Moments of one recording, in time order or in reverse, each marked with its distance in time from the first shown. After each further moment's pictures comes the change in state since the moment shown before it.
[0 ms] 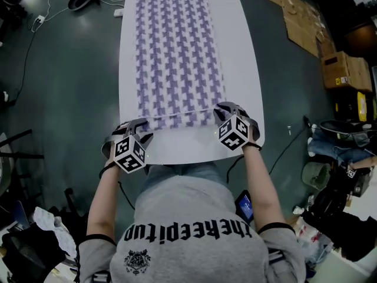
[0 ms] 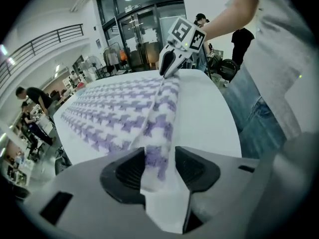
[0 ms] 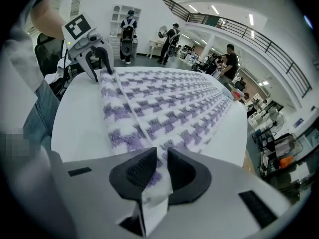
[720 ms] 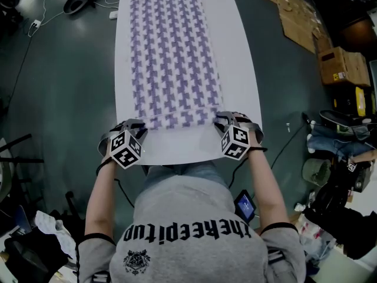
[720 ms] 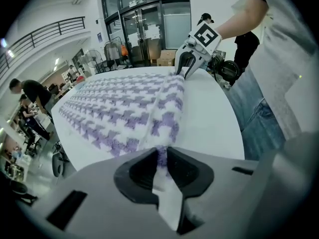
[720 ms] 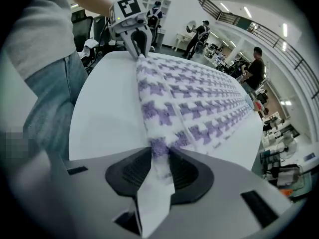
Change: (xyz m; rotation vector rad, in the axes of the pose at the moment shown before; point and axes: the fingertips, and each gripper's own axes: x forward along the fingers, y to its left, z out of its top) left arm 0.003 0.008 -0.001 -0.037 0.035 -0.031; right arm -0.012 0.044 -0.046 -0.262 0.076 0.134
